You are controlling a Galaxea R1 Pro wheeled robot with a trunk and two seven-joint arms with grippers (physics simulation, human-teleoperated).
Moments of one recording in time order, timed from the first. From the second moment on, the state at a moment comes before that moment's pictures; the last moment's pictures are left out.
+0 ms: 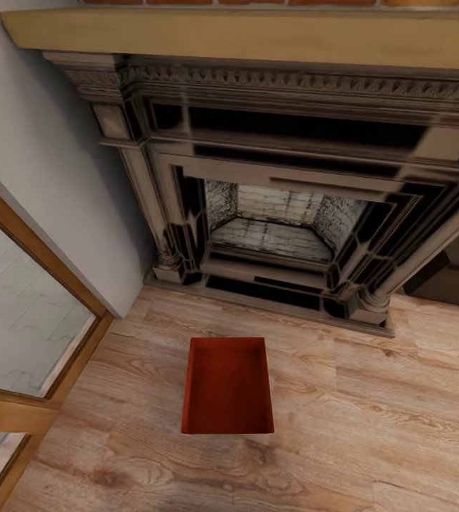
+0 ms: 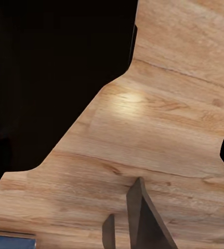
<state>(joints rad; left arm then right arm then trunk) -0.19 0.01 0.03 0.00 0.24 -0.04 0.09 -0.10 -0.02 0.15 0.03 -0.05 -0.16 -0.05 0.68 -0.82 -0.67</state>
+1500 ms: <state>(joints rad) -0.19 0.01 0.03 0.00 0.24 -0.04 0.09 -0.10 -0.02 0.14 0.03 -0.05 -0.16 -0.05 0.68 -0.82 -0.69</state>
